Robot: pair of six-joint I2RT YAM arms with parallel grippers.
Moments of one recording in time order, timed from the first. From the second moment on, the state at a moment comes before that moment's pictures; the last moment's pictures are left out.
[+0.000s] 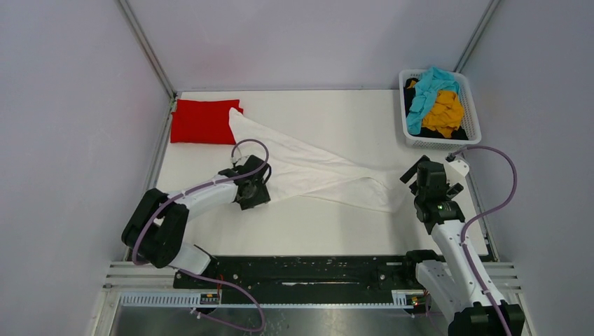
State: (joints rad) left arm -0.55 1.46 0.75 -0.49 -0.20 -0.86; right arm 0.07 0.78 0.54 -0.43 0.50 0.66
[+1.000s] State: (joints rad) left arm -0.29 1.46 0.82 -0.68 -0.50 -0.85; right arm 0.07 0.94 0.62 -0.49 0.32 0.63
